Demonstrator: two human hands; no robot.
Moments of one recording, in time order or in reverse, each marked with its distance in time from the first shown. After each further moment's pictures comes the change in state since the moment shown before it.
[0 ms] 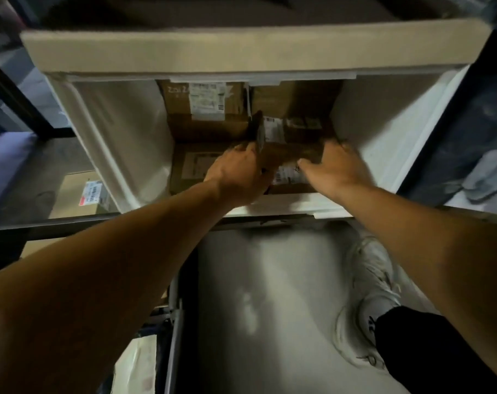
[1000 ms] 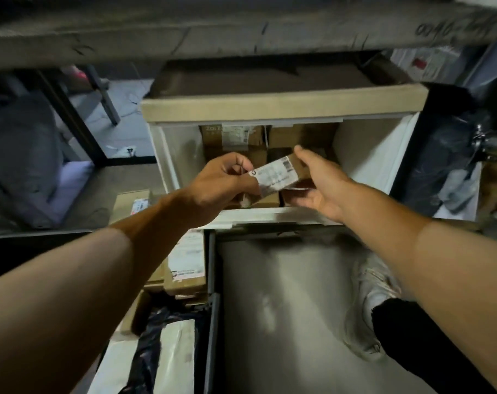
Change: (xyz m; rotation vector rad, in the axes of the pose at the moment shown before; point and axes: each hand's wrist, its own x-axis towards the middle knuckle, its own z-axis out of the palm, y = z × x) left_hand -0.120 -0.001 -0.098 -1.029 -0.024 -0.067; right_hand -0.082 -0.062 -0.042 1.261 -0.381 0.249
